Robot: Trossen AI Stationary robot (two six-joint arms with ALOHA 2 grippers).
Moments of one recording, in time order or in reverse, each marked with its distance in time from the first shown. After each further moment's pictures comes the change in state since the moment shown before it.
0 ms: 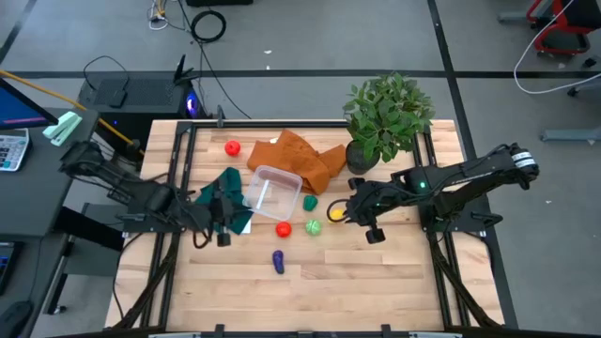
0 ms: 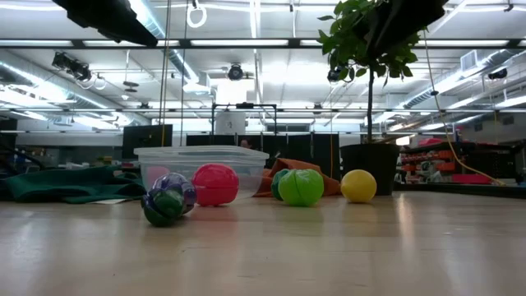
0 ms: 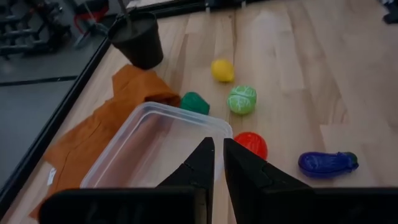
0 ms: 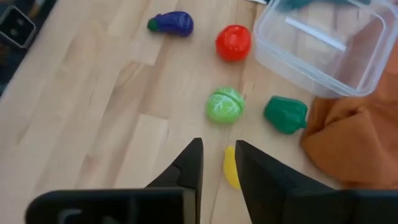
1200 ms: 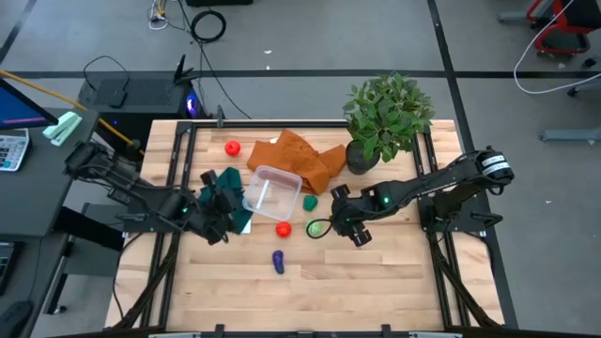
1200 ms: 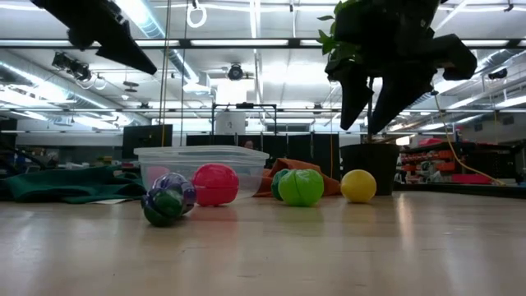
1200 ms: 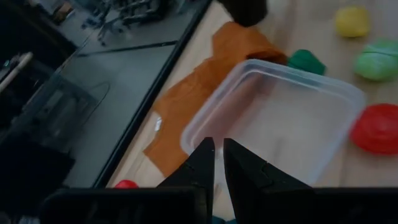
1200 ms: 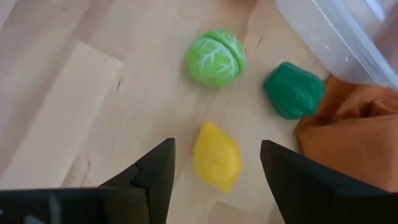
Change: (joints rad) left arm 0.016 0.138 0.052 -0.284 -0.374 -0.229; right arm -0.001 0.273 -0.001 0.039 0.138 -0.222
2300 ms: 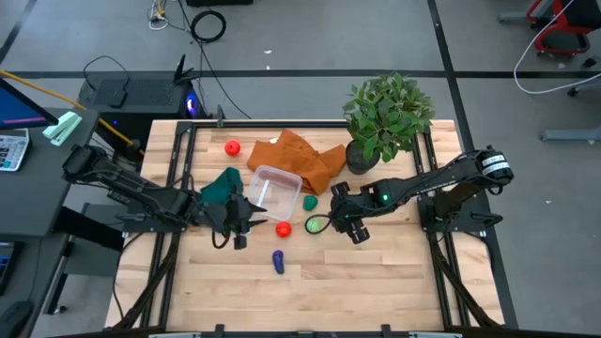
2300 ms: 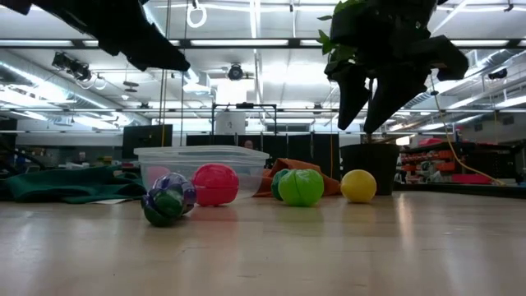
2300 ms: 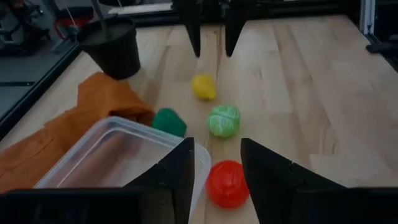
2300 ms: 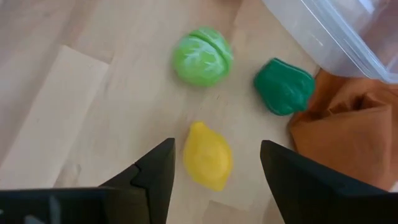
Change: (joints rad) left arm 0.100 0.000 -0.205 0.735 0.528 0.271; right arm -0.034 0.001 0.001 0.002 0.006 0.009
